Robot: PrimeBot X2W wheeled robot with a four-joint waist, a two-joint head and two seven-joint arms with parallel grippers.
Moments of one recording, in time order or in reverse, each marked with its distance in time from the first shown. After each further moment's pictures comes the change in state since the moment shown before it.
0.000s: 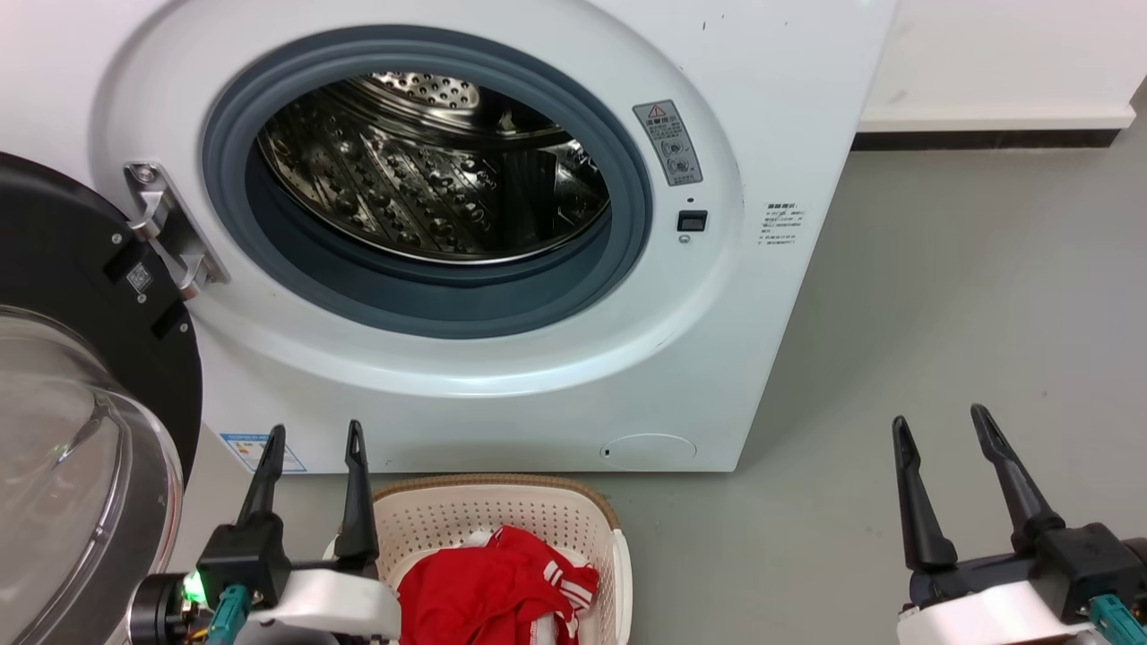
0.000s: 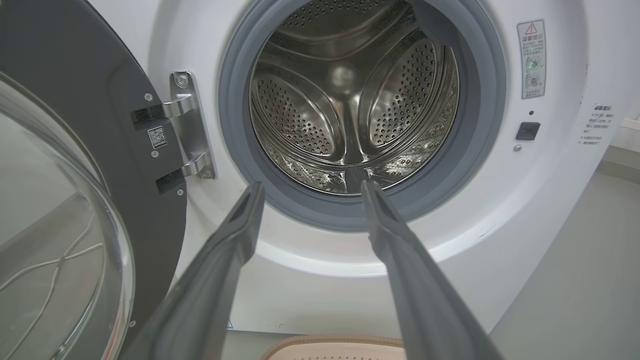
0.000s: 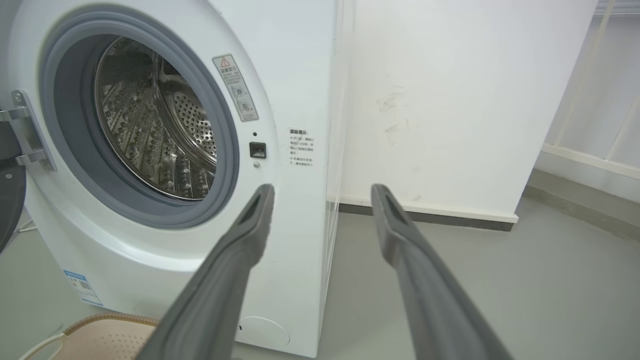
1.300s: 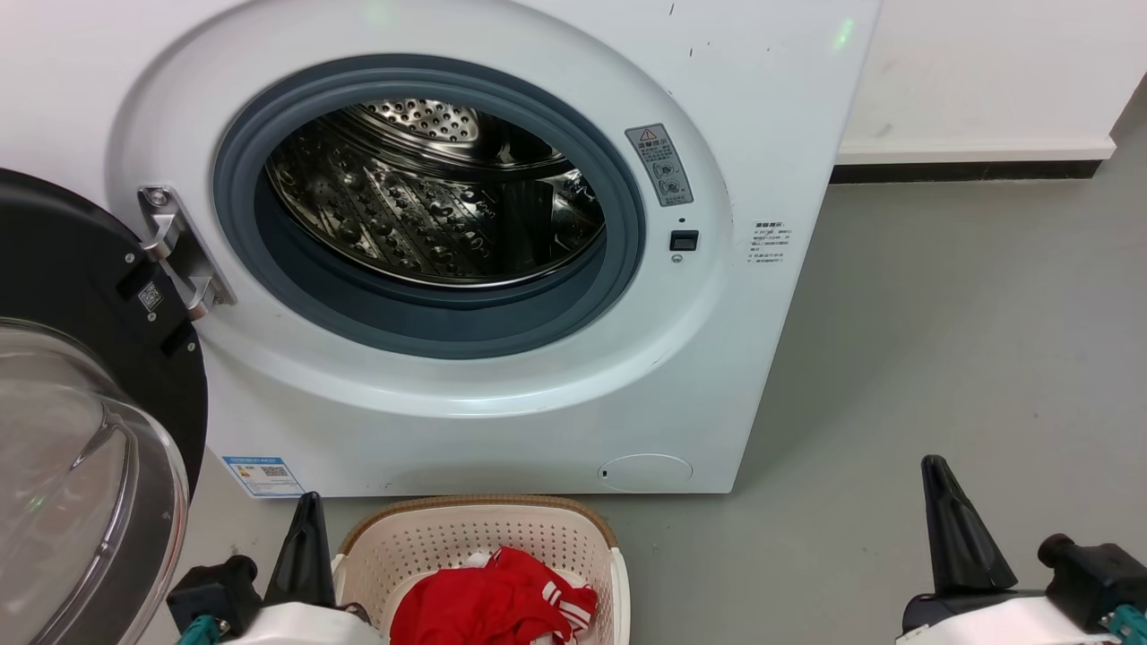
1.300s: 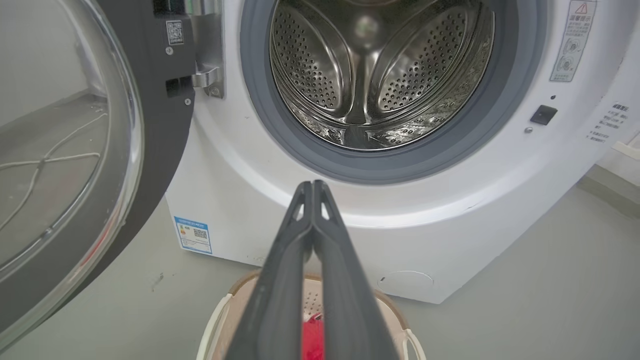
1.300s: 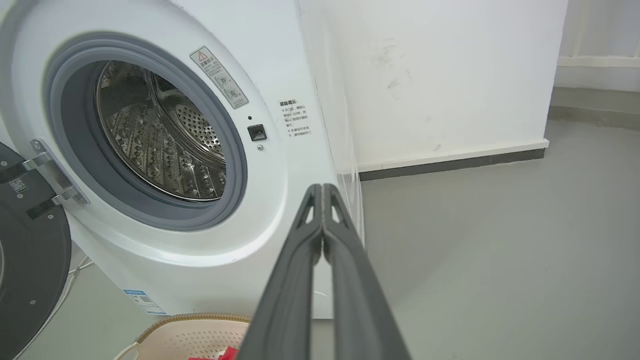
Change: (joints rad) left arm 0.061 -0.013 0.034 0.077 -0.189 -0.035 0.065; right arm 0.034 -0.008 0.020 0.083 0.262 0.000 0.041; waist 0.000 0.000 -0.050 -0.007
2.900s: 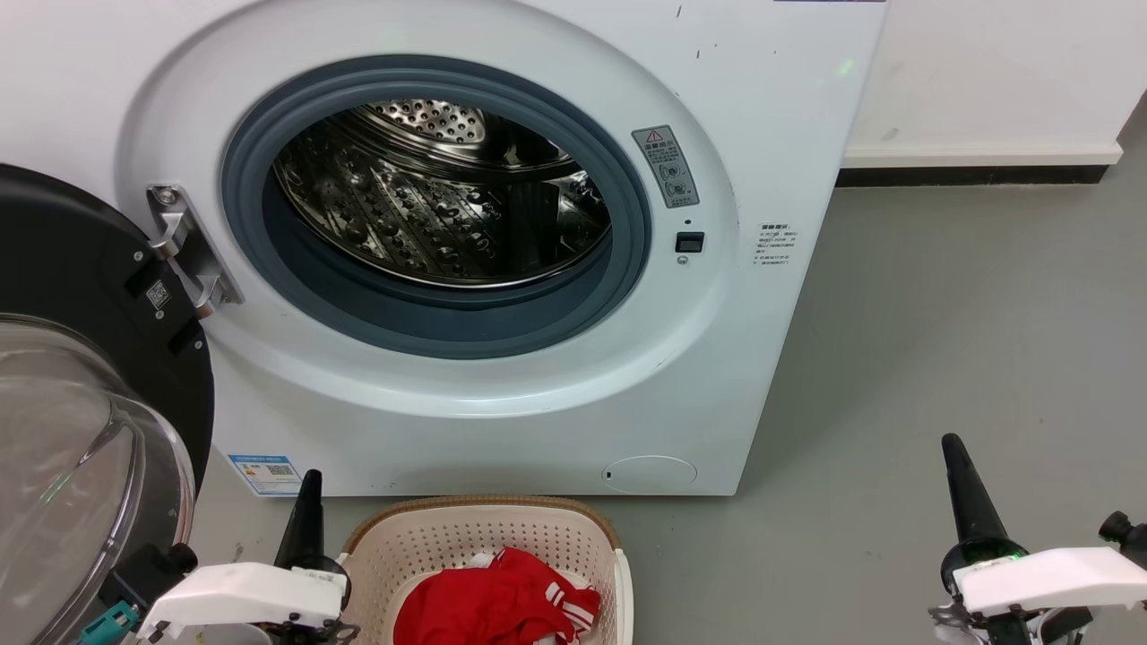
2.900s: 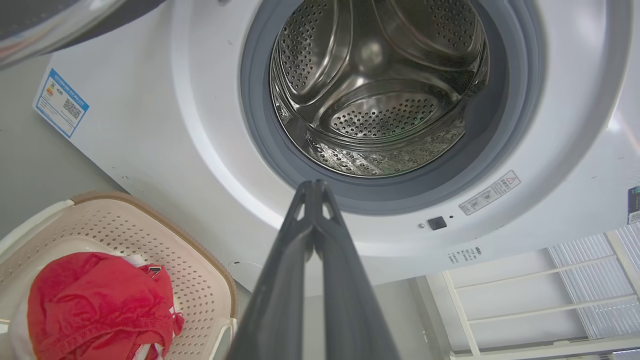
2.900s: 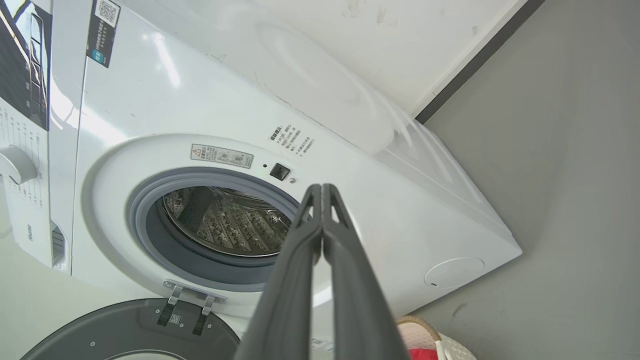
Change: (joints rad) left arm -0.084 0.000 0.043 0.042 -0.746 -0.064 0.170; right arm -0.105 -0.025 -0.023 0.109 0.785 0.000 0.152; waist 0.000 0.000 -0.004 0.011
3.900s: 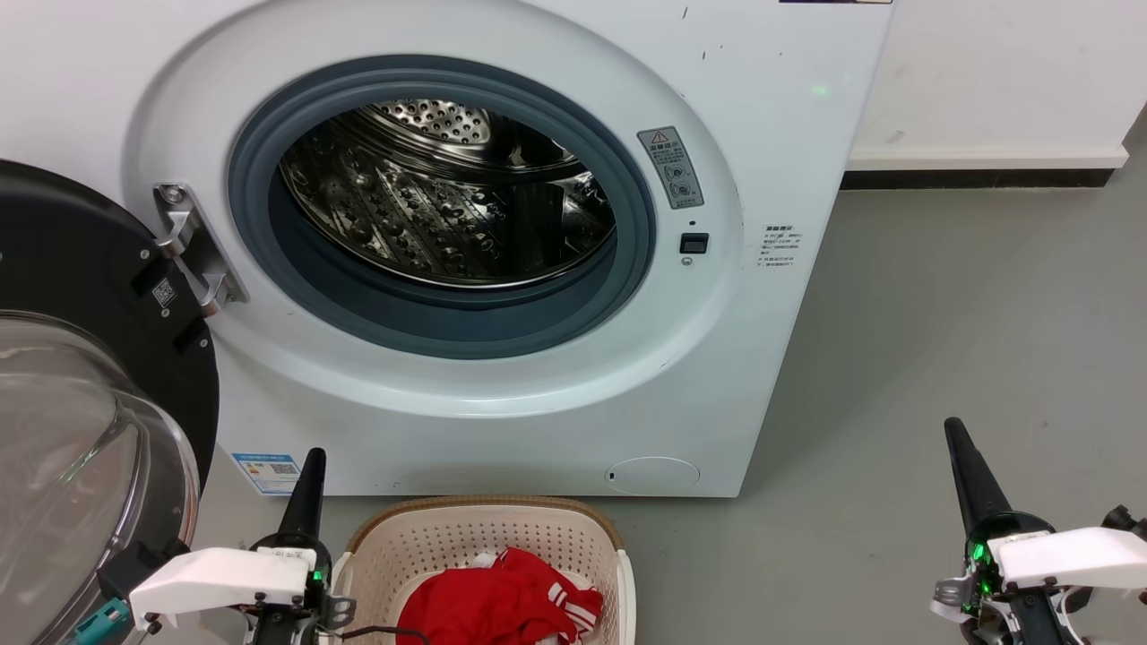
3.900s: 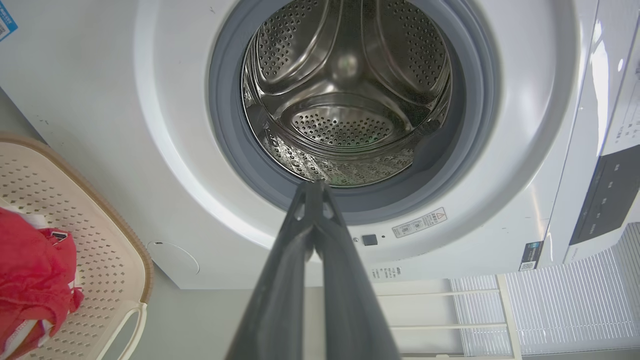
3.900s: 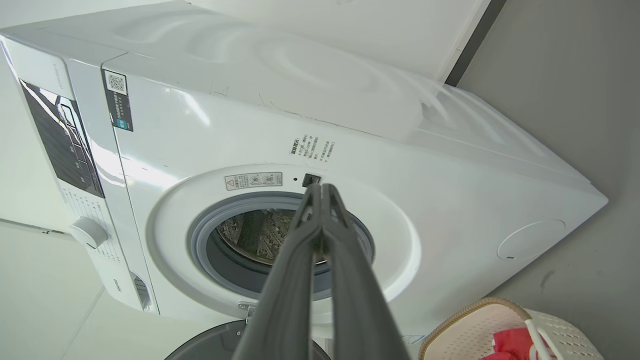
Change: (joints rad) left arm -0.041 0.000 0.022 0.018 -0.309 -0.031 0.075; right arm -0.051 -0.001 -0.025 0.045 0.313 0.000 0.076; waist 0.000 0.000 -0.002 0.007
